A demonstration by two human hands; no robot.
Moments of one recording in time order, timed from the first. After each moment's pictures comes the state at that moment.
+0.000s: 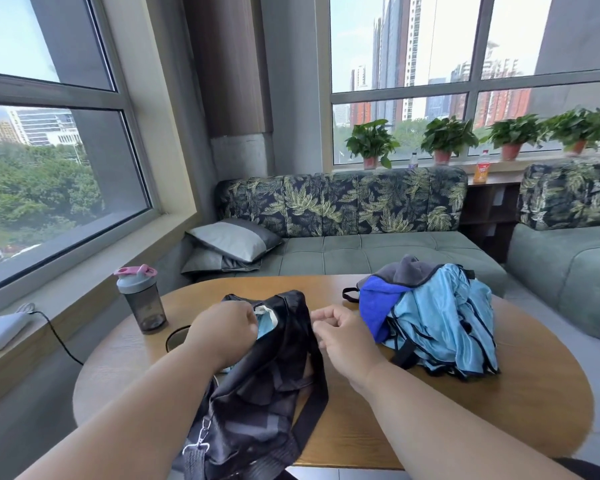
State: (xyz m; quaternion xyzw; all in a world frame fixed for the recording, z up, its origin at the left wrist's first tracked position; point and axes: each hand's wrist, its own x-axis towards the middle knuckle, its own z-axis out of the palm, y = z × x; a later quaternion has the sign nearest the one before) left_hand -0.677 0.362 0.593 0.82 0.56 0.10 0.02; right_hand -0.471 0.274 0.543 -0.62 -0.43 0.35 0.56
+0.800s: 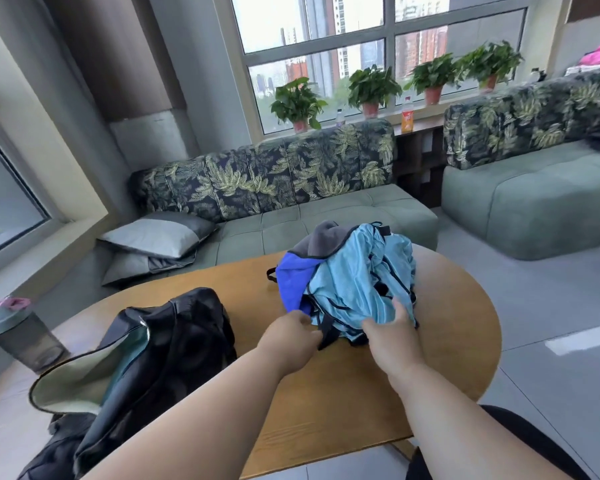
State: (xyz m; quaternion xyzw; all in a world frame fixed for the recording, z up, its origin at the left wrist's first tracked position) left_hand -0.424 0.308 0.505 0.82 0.49 0.05 0.30; right_hand -0.272 0.198 0.461 -0.75 -0.18 0.27 0.57
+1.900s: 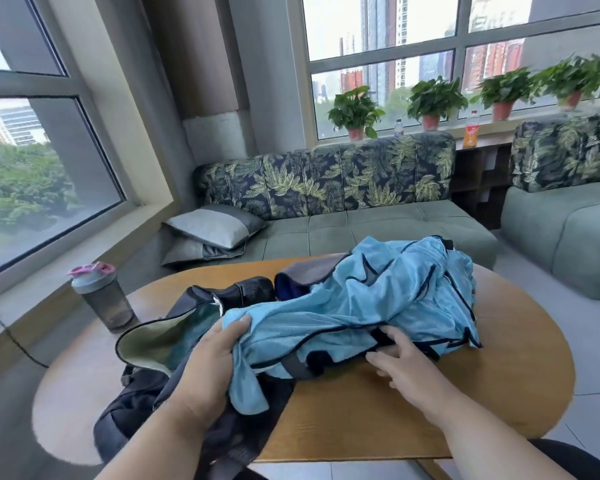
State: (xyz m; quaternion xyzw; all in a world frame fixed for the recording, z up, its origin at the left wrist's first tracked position) left_hand -0.597 0.277 0.561 0.46 0.40 0.44 0.66; right_hand -0.318 0.196 0.458 -0.68 -0.39 0.42 0.46
